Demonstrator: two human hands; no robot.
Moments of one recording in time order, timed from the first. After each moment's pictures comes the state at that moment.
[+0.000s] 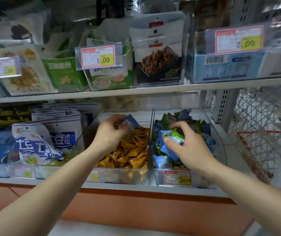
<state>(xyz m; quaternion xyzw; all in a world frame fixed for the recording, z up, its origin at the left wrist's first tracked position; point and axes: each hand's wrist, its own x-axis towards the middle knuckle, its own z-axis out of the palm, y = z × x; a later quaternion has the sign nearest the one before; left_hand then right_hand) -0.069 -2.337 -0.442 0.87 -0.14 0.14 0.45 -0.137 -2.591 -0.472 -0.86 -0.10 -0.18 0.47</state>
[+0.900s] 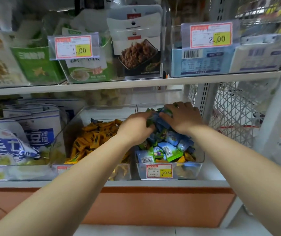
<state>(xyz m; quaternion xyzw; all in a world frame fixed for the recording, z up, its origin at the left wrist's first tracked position) -0.062 -2.454 -0.445 0.95 -0.24 0.12 0.18 -0.054 -2.655 -0.456 -0.99 0.01 -0.14 0.07</state>
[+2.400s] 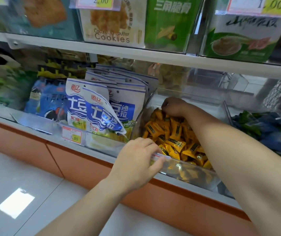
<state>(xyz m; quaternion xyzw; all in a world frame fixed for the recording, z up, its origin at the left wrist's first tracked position) -0.128 -2.225 -0.528 0.95 -0.19 0.18 0.19 0.089 -2.370 -0.472 -0.98 -0.14 0.05 0.13</state>
